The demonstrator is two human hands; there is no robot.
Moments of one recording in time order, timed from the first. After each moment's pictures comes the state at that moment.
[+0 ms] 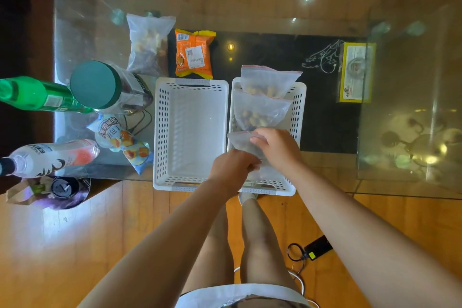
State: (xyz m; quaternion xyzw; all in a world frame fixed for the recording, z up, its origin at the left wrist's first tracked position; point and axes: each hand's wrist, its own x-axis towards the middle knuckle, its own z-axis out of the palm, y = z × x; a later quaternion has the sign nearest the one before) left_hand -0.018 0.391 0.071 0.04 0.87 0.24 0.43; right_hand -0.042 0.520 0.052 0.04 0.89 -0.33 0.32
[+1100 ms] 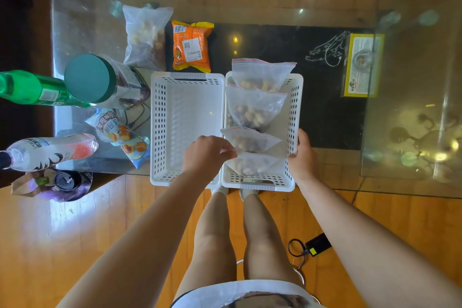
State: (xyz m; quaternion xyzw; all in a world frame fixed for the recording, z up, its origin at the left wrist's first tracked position) left_hand -0.026 0.362 0.066 -0.10 0.90 0.23 0.36; right_hand 0.005 0.567 0.004 0.29 0.83 -0.38 0.29
